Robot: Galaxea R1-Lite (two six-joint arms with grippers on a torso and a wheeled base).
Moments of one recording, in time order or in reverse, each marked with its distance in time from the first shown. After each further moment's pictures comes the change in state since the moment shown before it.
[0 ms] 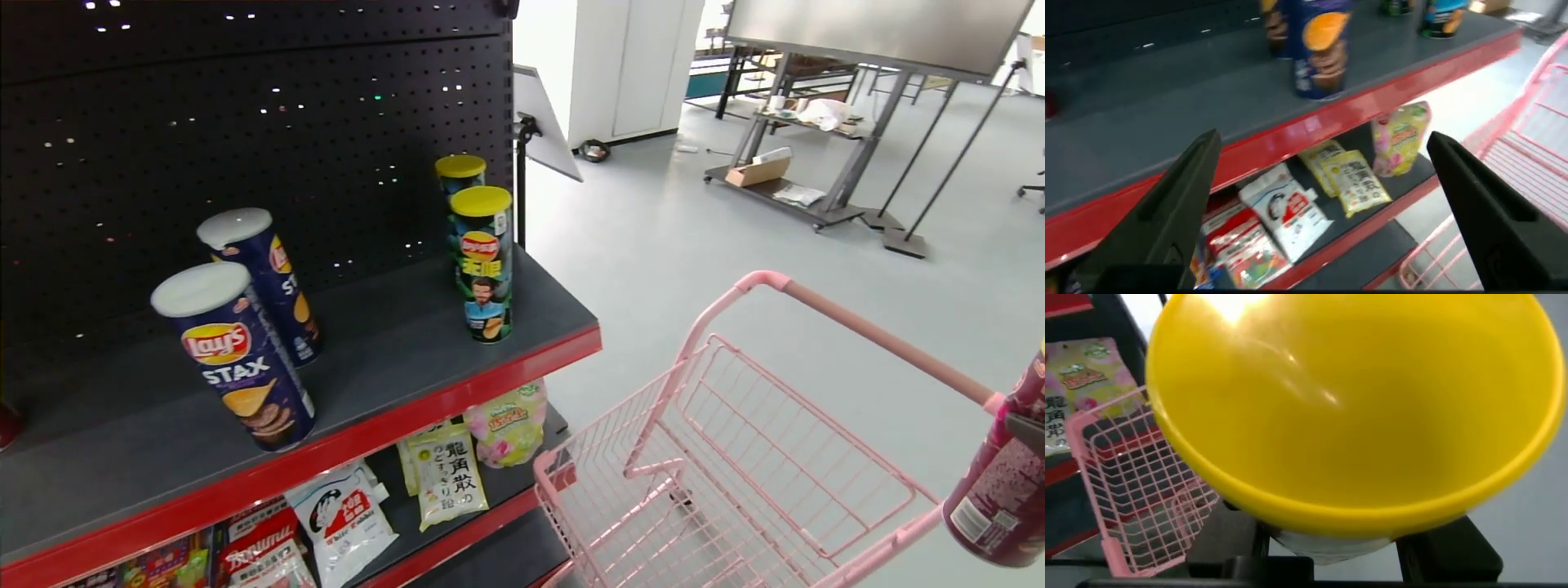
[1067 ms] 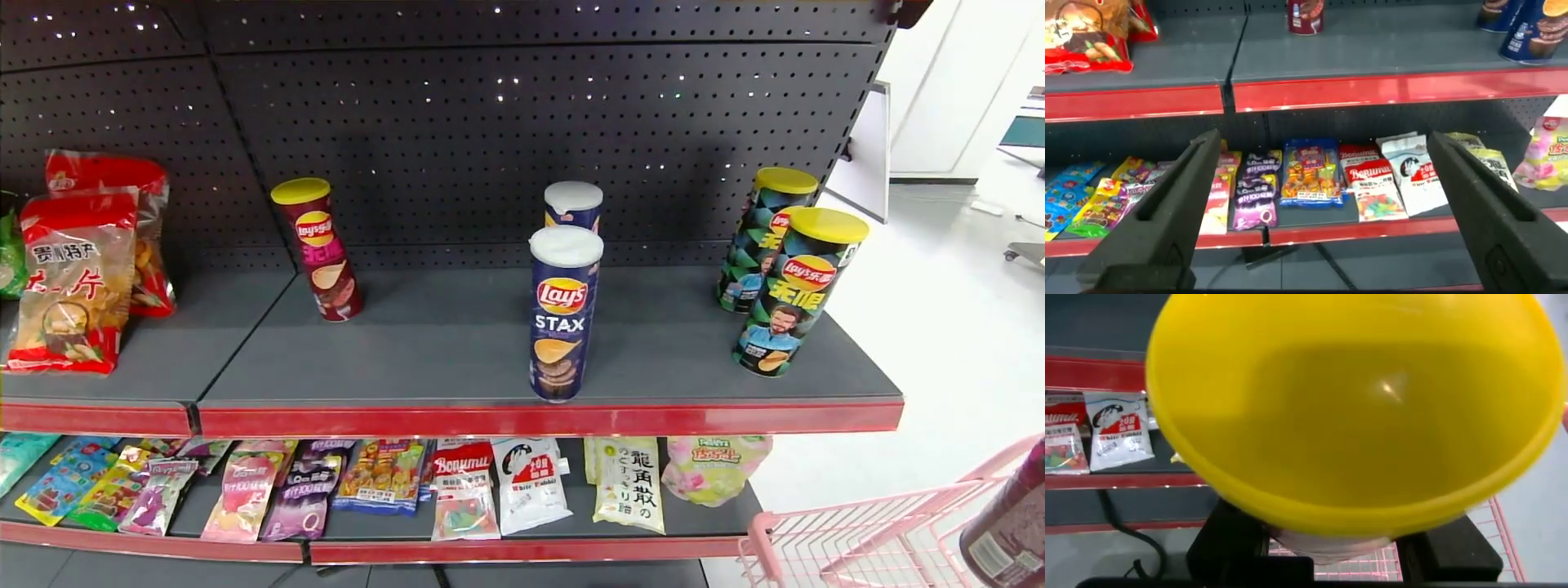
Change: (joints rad) left arm 0.001 0.000 0.000 -0.001 -0.001 0.000; right arm 0.001 -0.171 0.109 0.000 0.005 0.002
